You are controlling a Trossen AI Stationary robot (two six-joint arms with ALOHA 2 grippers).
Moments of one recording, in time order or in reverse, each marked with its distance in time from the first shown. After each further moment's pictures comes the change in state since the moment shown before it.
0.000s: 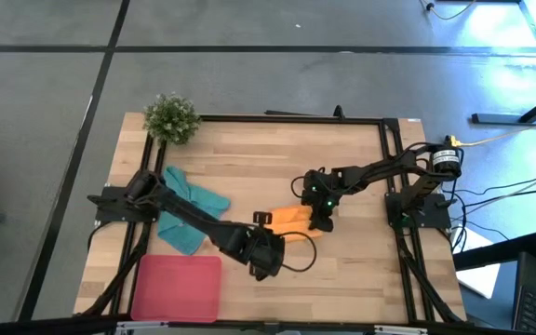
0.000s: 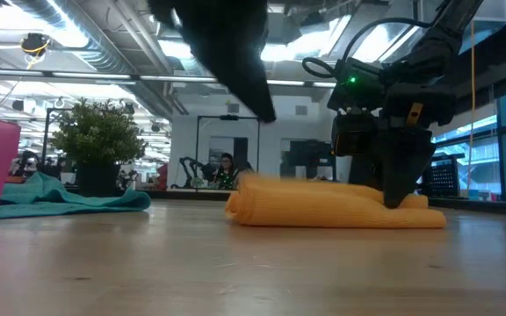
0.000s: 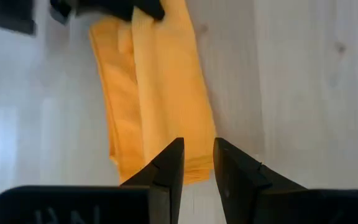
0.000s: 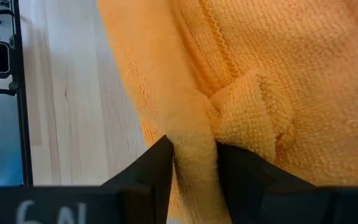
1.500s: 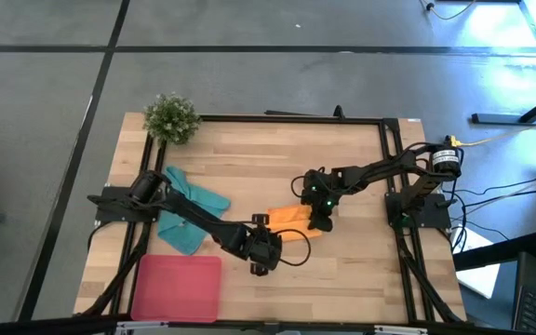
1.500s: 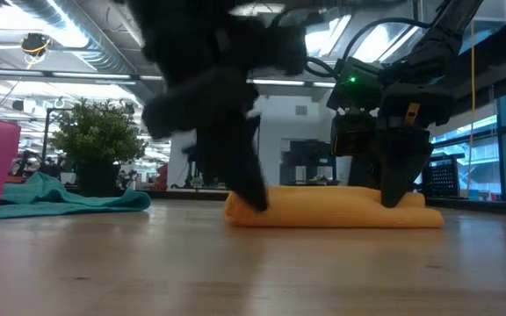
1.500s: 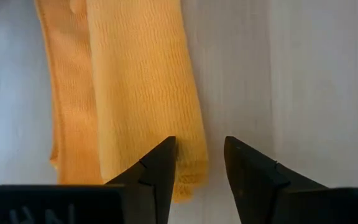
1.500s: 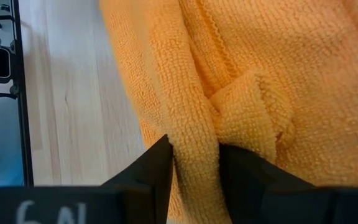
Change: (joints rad) left arm 0.034 0.032 -0.231 0.297 0.068 -0.035; right arm 0.000 0.001 -0.001 0.016 0.001 0.019
